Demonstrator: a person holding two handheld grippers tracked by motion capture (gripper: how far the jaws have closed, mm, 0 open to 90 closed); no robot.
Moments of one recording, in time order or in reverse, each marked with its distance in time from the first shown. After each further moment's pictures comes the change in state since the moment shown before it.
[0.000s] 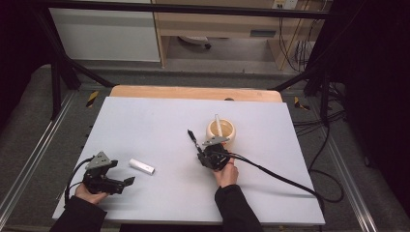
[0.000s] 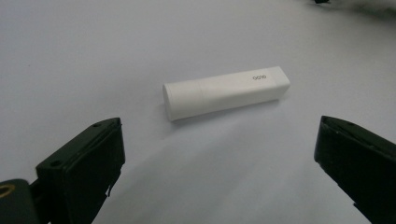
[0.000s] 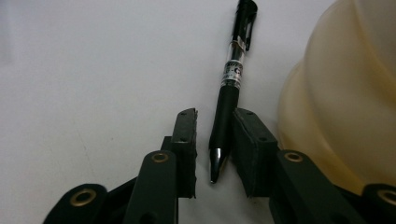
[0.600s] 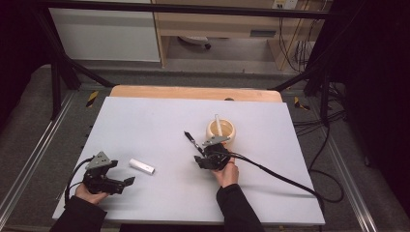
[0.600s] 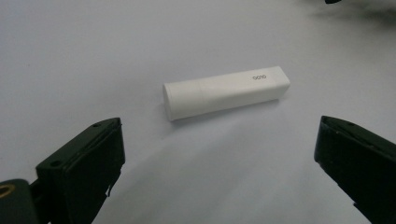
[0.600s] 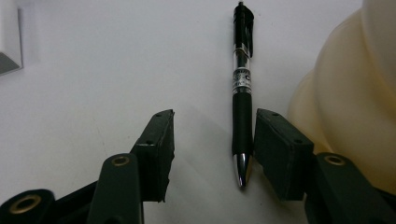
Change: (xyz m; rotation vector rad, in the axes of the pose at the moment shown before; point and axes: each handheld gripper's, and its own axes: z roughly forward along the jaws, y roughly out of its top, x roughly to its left) left arm 0.000 0.000 0.000 0.001 0.000 -0.001; right arm 0.000 0.003 -0.006 -0.010 0.048 -0.035
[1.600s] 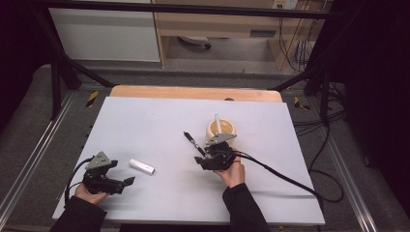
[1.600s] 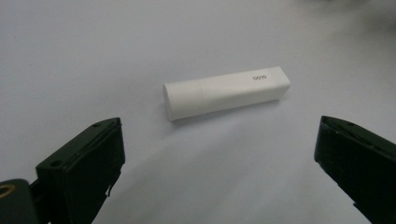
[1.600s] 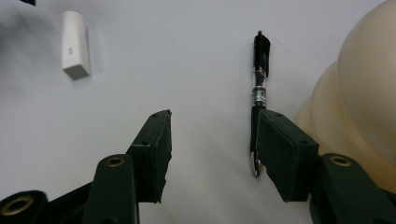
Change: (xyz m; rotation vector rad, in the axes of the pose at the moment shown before) left arm 0.000 0.000 0.000 0.000 0.001 -0.001; right arm 0.004 0.012 -0.035 -0.022 0.086 -0.039
